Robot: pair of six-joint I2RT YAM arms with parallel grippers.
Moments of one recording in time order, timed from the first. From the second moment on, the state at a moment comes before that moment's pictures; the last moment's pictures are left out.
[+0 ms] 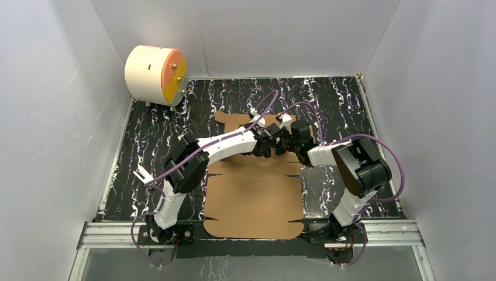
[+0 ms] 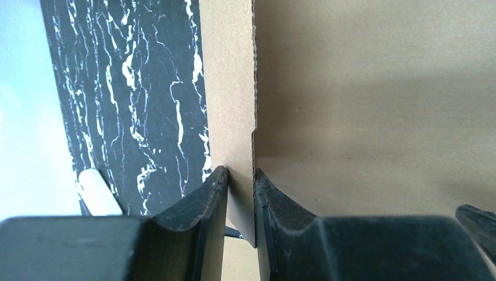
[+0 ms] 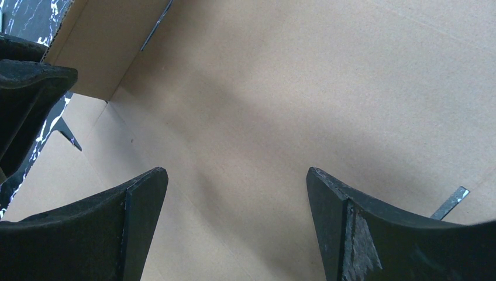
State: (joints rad) left arm -0.94 2.10 1.66 -1.07 -0.90 -0.60; right arm 0.46 1.72 0.68 0.52 -0.46 0.26
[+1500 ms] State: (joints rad) left arm -0.48 1.25 0.67 -0.40 -0.10 -0.77; right arm 0.46 1.70 0.66 0.50 -0.48 0.26
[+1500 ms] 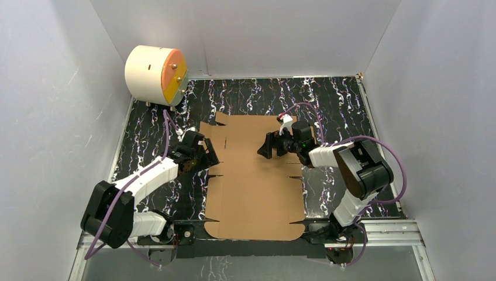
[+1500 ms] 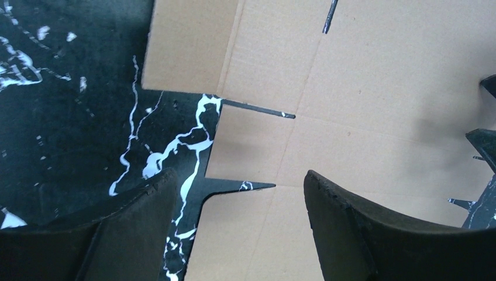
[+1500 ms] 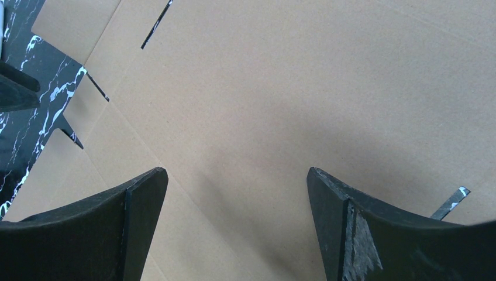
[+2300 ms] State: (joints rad) left arm -0.46 1.38 0.65 -0.24 0.07 -0.78; right arm 0.46 1.71 0.66 0.51 -0.48 0.26
